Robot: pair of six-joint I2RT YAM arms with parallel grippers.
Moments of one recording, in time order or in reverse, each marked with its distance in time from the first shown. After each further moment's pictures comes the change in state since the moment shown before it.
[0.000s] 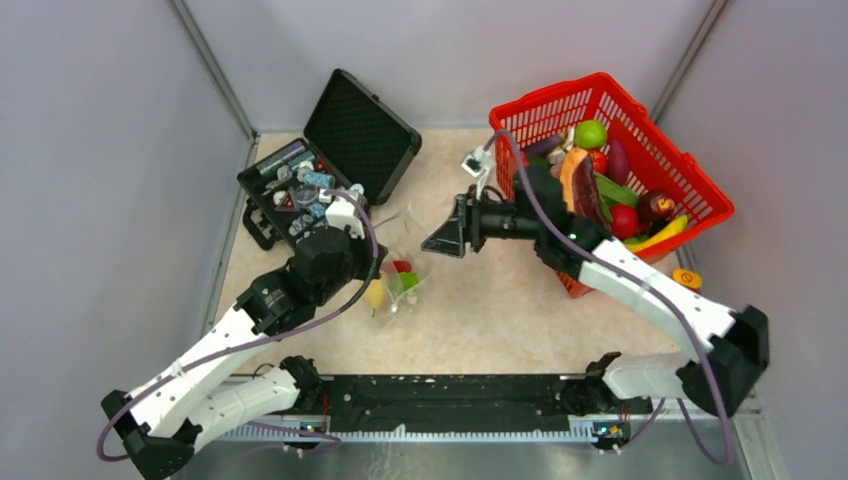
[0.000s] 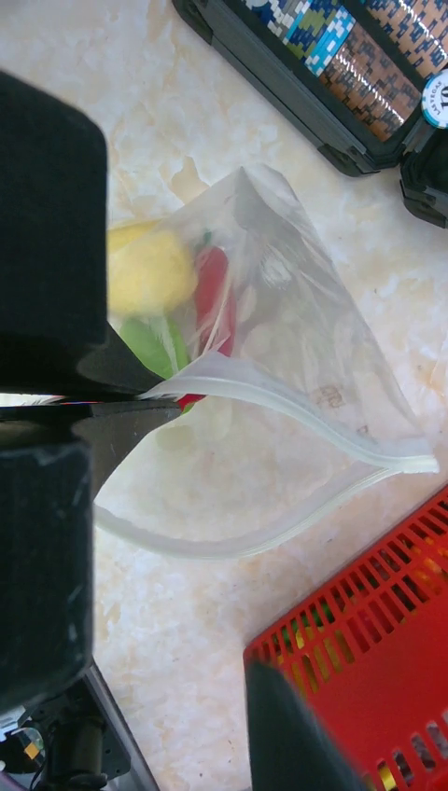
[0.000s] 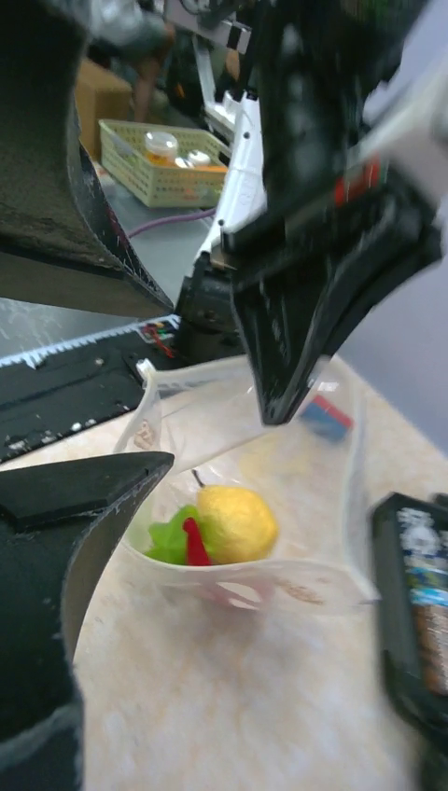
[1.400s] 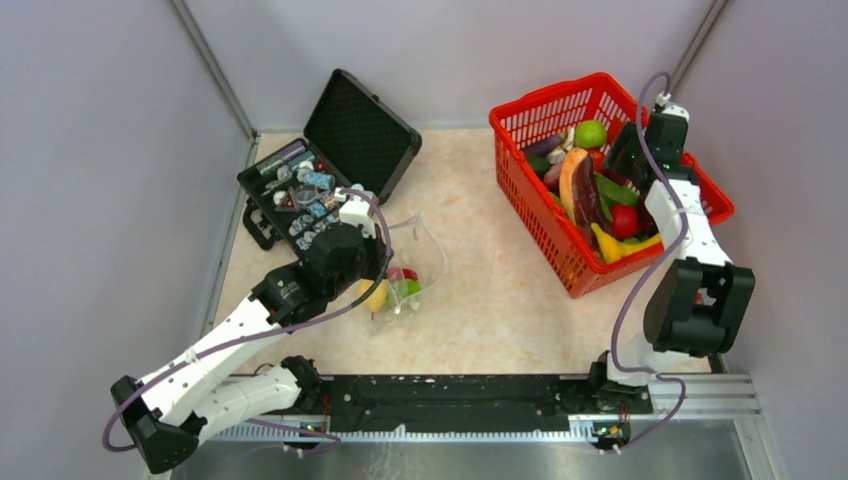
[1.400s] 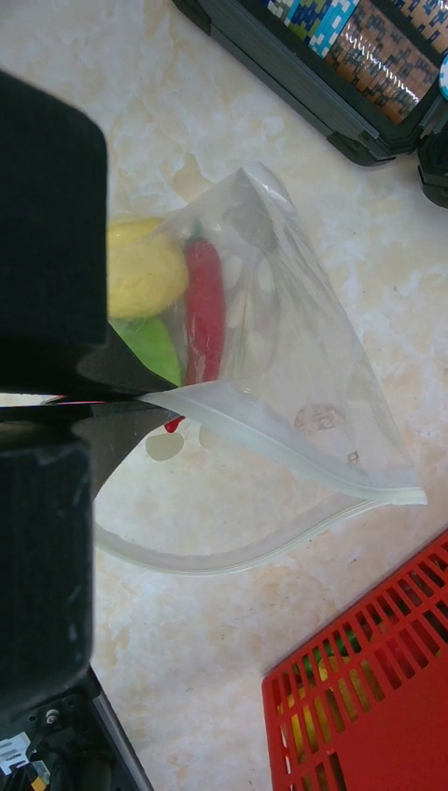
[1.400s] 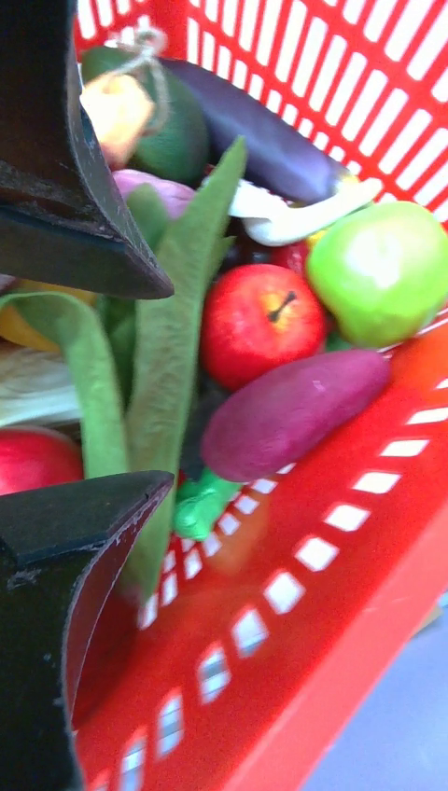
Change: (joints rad) left arm 0.000 0.073 -0.018 0.029 0.010 0.023; right arm -0.911 0.210 0.174 -0.217 0.653 -0.281
